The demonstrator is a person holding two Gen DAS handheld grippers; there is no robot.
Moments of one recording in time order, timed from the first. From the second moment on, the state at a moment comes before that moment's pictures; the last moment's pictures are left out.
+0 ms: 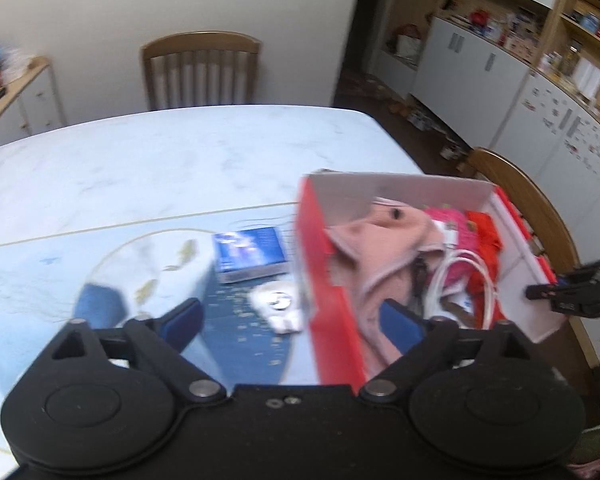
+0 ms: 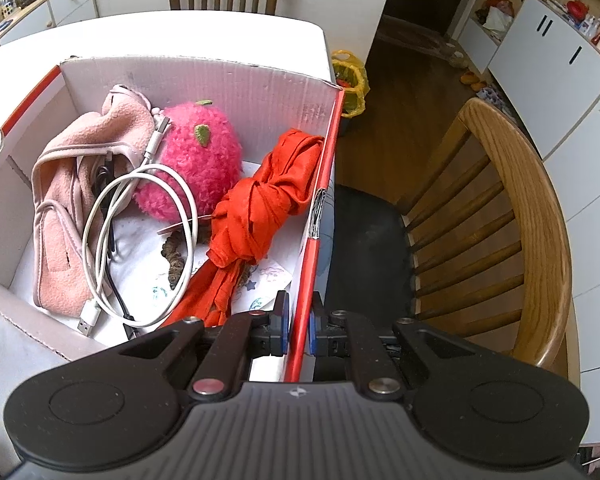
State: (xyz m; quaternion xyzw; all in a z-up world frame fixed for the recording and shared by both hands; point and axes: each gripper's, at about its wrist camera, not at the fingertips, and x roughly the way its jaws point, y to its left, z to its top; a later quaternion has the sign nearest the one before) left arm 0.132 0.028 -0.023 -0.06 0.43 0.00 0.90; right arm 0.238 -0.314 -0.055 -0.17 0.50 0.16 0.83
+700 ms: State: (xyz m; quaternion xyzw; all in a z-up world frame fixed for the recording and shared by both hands) left arm 0.106 0.113 -0.109 -0.09 0.52 0.08 0.84; right arm 0.240 -0.310 -0.057 -0.17 0.51 0.14 0.83
